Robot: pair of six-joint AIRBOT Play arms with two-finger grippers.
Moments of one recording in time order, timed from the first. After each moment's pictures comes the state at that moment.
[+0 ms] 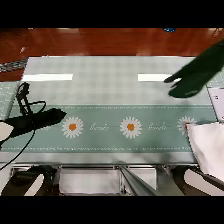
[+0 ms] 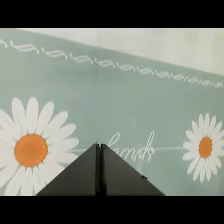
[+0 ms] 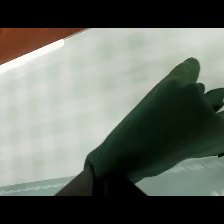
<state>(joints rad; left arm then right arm) -0.07 -0.60 0.50 1.05 -0.87 -1.63 -0.37 -1.20 1.79 -1.10 1.55 1.71</state>
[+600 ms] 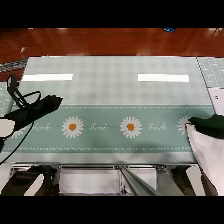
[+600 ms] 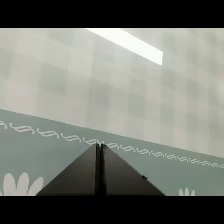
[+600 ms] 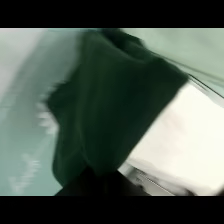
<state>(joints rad) -0.07 -0.65 0.50 0.99 -0.58 -1.64 -1.08 -0.80 1.33 -1.43 1.81 1.63</state>
